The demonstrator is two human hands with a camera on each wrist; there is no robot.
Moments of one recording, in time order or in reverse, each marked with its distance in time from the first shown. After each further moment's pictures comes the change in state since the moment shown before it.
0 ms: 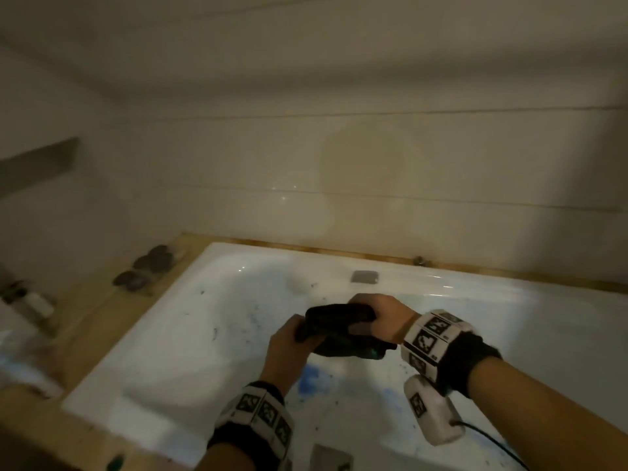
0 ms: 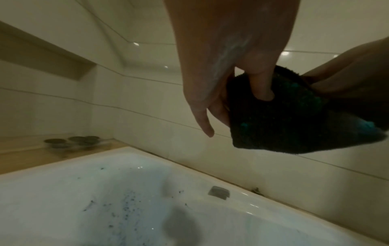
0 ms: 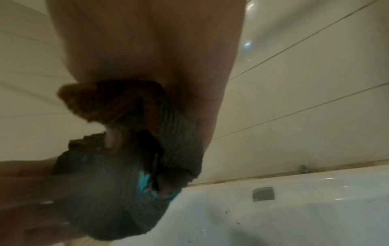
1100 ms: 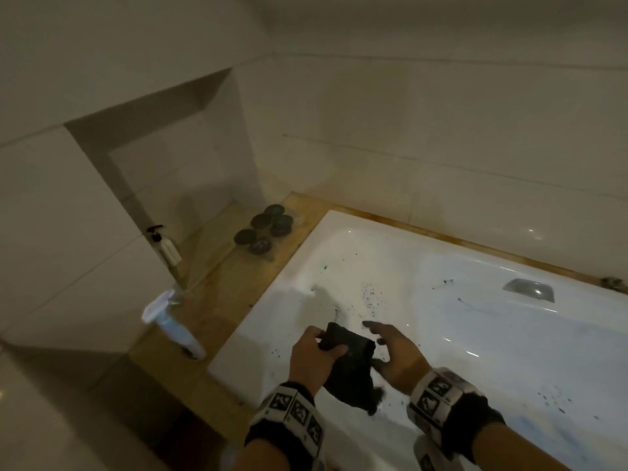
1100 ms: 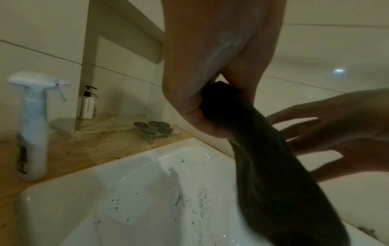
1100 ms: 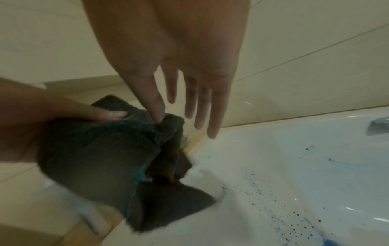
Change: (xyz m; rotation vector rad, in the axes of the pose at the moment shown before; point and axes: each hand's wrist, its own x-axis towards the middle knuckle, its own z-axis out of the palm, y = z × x) left_hand 0.082 -0.249 -0.333 -0.077 0.148 -0.417; right_hand 0.249 -0.264 0.276 -0.008 -0.058 -0.031
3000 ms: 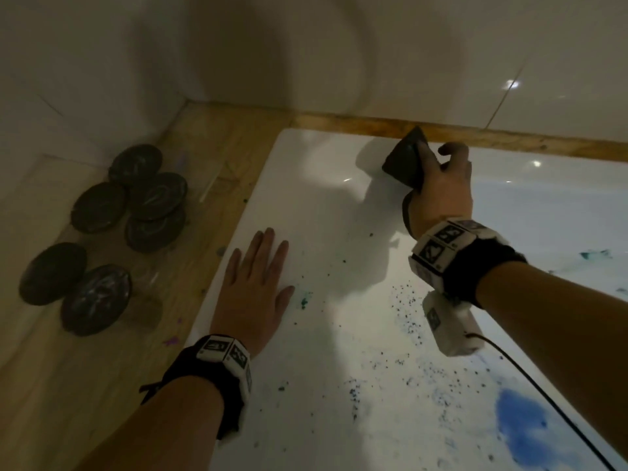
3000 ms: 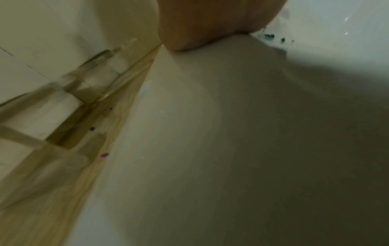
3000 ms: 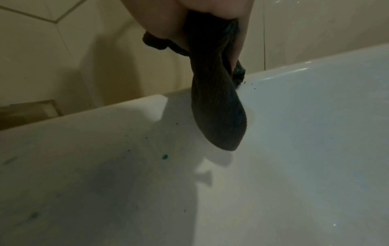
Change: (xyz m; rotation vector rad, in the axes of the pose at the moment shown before) left_hand 0.596 -0.118 0.066 1.212 -0.021 0.725; right_hand 0.586 0.201 -0.006 -0.053 0.658 0.339
